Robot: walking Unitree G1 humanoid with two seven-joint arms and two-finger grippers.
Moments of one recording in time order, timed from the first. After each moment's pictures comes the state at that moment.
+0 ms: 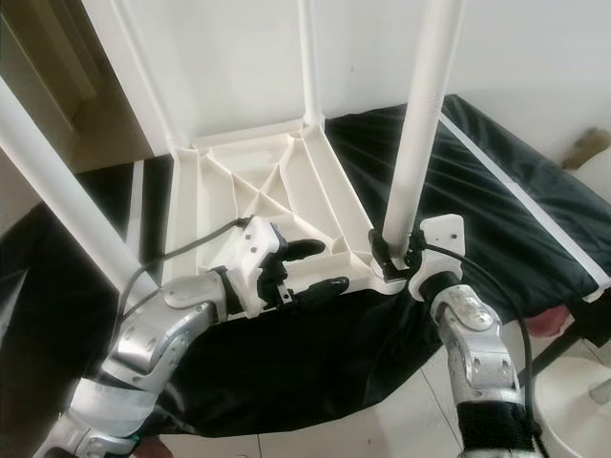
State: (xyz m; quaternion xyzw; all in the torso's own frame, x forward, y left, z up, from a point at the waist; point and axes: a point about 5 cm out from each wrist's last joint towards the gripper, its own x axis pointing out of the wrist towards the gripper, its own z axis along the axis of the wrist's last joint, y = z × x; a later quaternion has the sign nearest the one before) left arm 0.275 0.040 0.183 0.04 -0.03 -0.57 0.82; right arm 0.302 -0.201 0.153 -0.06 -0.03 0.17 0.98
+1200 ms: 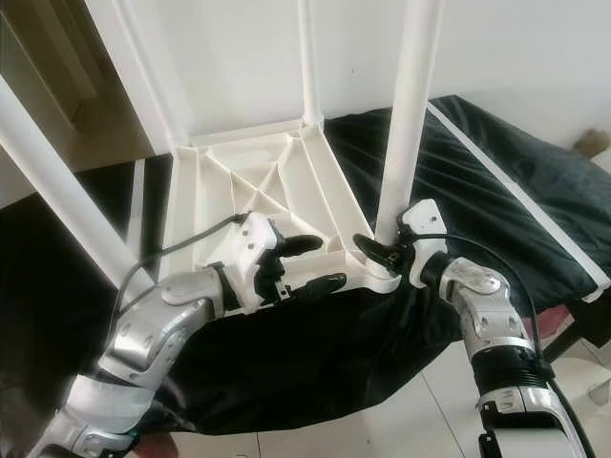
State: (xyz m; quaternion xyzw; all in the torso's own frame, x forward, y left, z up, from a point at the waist) left arm 0.276 0.045 0.185 0.05 -0.04 -0.56 0.83; right arm 0.327 -0.204 0.152 -0.11 0.00 0.33 0.94
